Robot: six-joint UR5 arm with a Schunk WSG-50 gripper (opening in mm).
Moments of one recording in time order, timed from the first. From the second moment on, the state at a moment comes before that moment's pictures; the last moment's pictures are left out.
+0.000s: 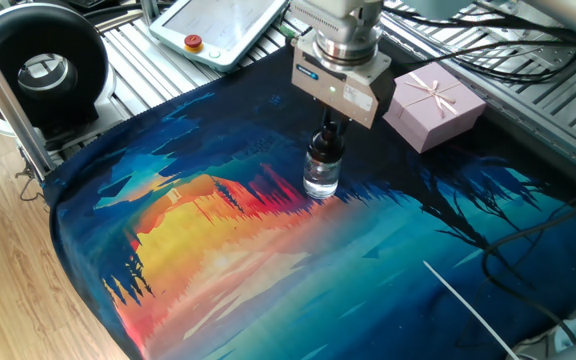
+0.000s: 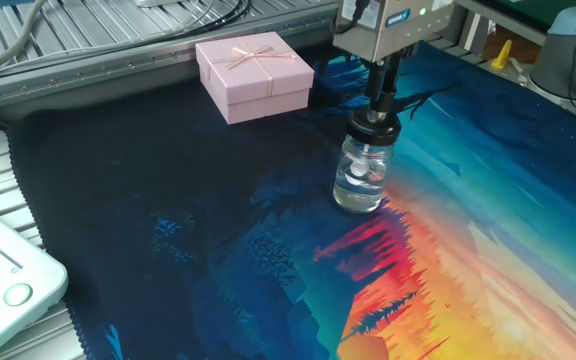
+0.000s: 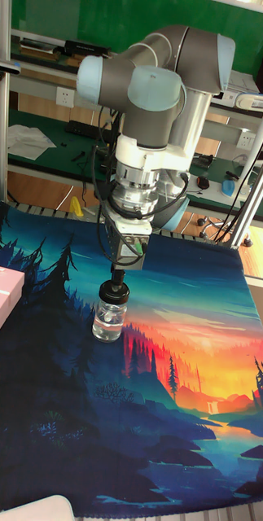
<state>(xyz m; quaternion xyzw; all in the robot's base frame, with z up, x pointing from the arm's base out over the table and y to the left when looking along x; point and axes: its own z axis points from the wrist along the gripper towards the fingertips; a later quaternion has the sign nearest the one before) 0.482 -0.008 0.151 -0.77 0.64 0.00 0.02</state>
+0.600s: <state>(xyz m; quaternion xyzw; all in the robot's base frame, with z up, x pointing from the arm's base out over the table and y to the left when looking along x) 0.472 -0.003 0.173 -0.74 0.68 0.03 0.02</state>
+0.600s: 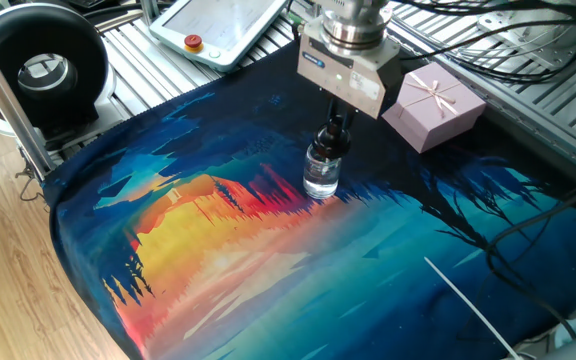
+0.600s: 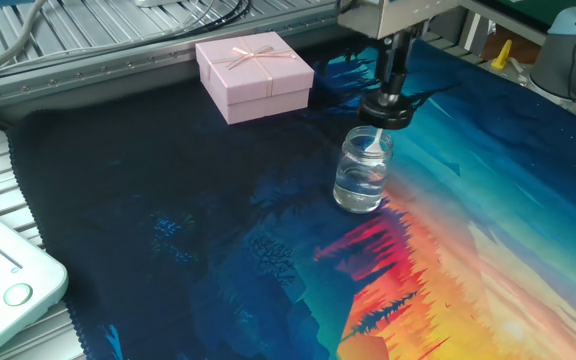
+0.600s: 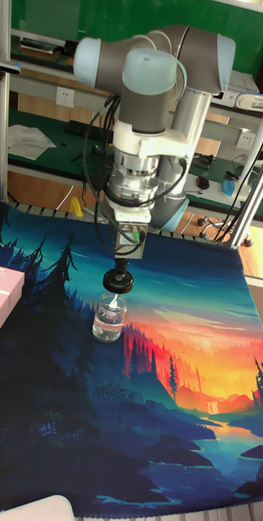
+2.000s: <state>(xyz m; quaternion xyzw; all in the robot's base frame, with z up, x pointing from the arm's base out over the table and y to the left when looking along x) 0.501 -0.009 0.172 -0.69 0.72 0.01 0.03</state>
